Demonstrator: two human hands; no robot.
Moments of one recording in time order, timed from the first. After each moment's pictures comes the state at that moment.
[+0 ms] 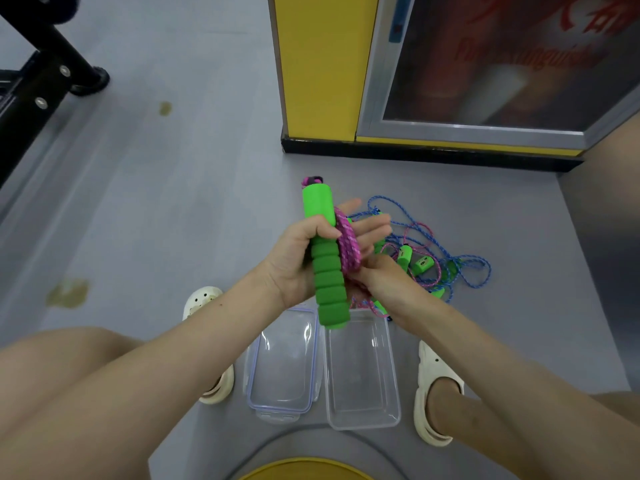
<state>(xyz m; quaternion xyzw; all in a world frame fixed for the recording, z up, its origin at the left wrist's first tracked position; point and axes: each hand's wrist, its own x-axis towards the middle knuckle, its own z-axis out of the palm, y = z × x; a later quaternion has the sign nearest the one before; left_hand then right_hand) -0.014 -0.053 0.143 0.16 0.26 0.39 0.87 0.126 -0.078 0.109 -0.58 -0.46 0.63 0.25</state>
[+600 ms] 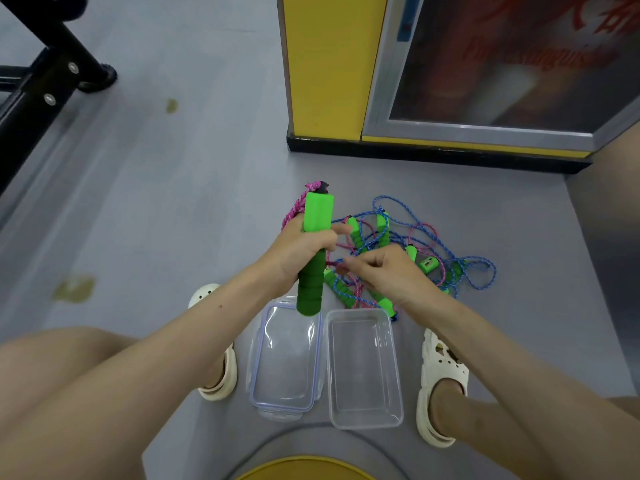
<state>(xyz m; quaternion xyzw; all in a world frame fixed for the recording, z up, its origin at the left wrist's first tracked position) -0.032 -0.050 0.141 0.41 0.57 0.31 0.64 0.126 -0.073 0.129 -0.59 -0.56 0.54 0.20</state>
